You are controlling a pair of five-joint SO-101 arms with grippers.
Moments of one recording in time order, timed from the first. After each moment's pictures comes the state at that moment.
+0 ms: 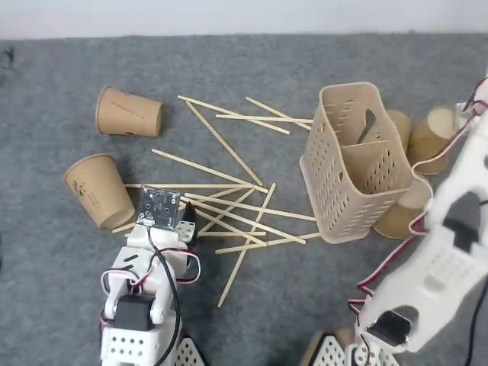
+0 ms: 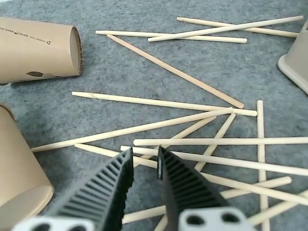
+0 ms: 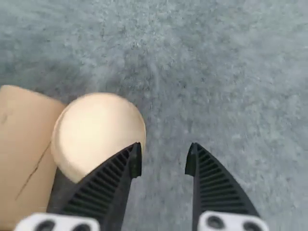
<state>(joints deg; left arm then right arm) 1.4 -103.3 97.3 52.1 1.6 27.4 32.2 -37.6 71.4 21.5</state>
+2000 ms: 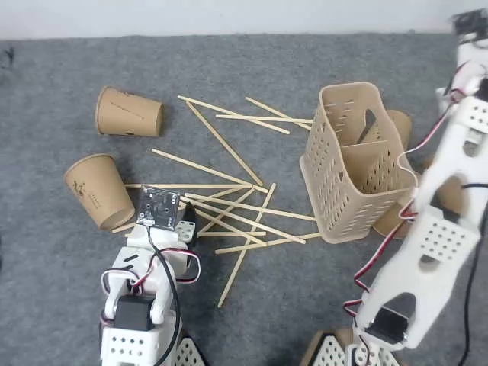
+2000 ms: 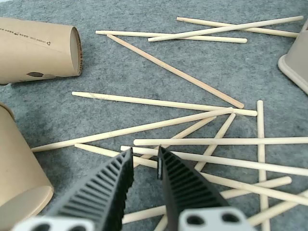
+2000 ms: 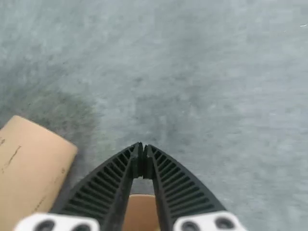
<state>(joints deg) 1.4 -103.3 97.3 52.1 1.6 22.3 44.6 -53.5 69.8 30.7</state>
